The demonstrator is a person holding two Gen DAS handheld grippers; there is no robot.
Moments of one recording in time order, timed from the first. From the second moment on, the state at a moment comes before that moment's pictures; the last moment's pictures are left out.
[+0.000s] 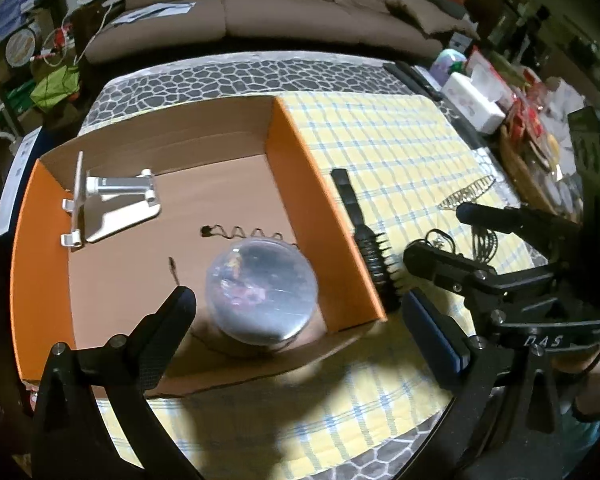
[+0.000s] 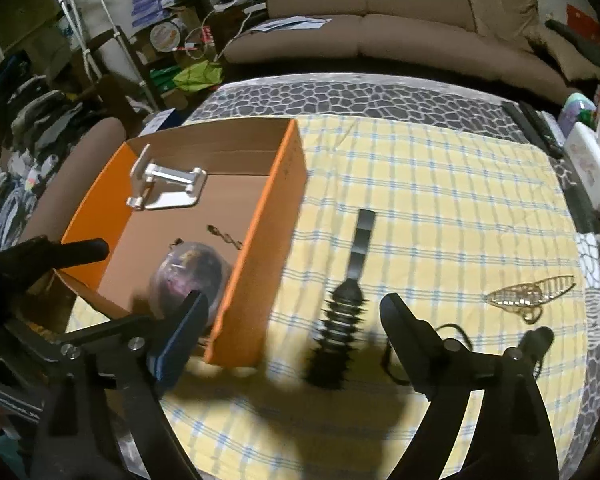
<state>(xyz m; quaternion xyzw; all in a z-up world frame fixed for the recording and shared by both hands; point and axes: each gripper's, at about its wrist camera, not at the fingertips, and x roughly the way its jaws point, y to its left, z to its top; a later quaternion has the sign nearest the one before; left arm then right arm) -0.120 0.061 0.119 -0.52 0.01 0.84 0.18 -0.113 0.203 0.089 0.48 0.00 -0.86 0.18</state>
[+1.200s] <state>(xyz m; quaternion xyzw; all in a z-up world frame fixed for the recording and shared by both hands) -0.093 0.250 0.066 -0.51 0.06 0.81 0.28 -0.092 0.451 0.060 0.48 -0.15 -0.86 0.02</state>
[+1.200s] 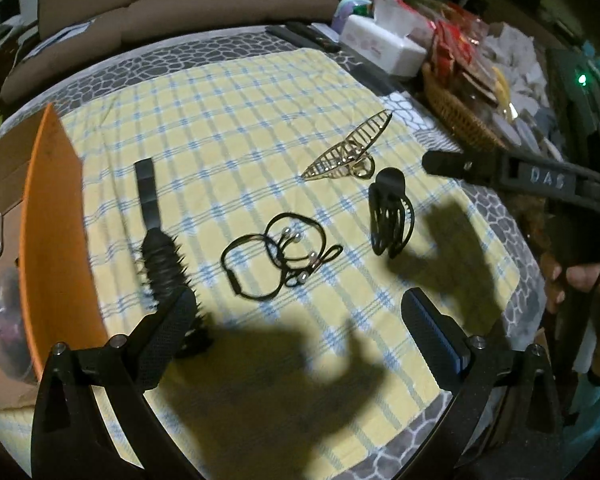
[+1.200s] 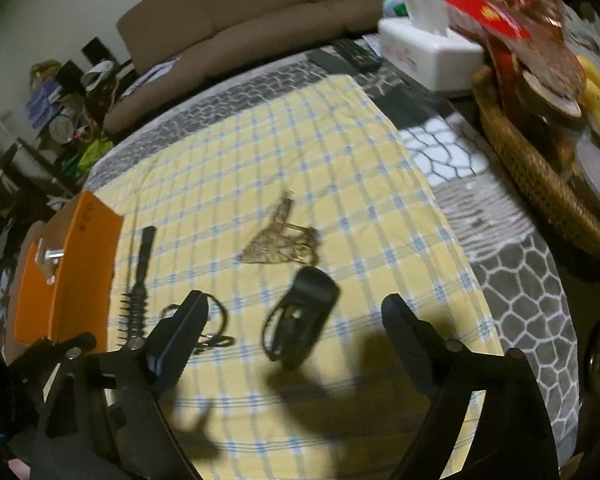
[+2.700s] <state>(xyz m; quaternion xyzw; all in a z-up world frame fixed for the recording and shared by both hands) -0.191 0.397 0.006 -0.48 0.25 0.77 0.35 -0.116 0.492 0.027 0.50 -0.21 -0.84 -0.03</state>
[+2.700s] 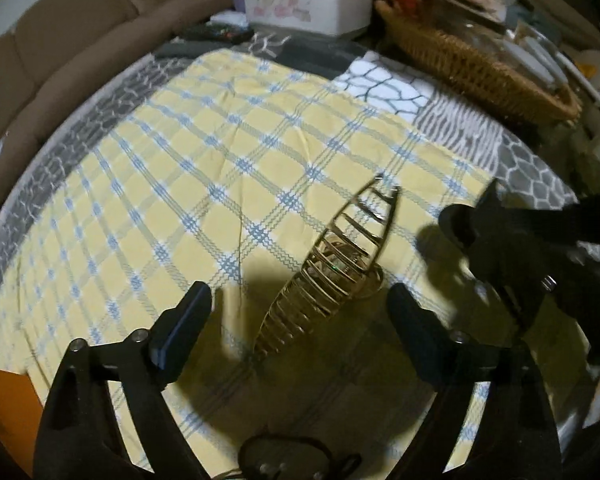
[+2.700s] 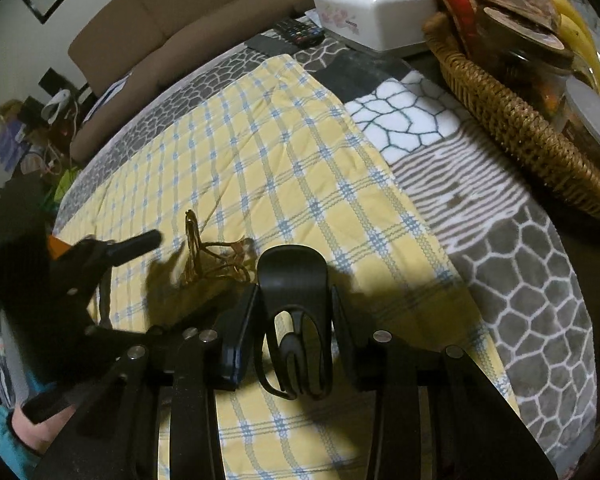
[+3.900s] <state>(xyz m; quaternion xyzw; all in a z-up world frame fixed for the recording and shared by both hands) -0.187 0.334 0.056 -0.46 0.13 0.80 0.35 -0.123 0.470 0.050 0.48 -0.20 -0.85 0.00</state>
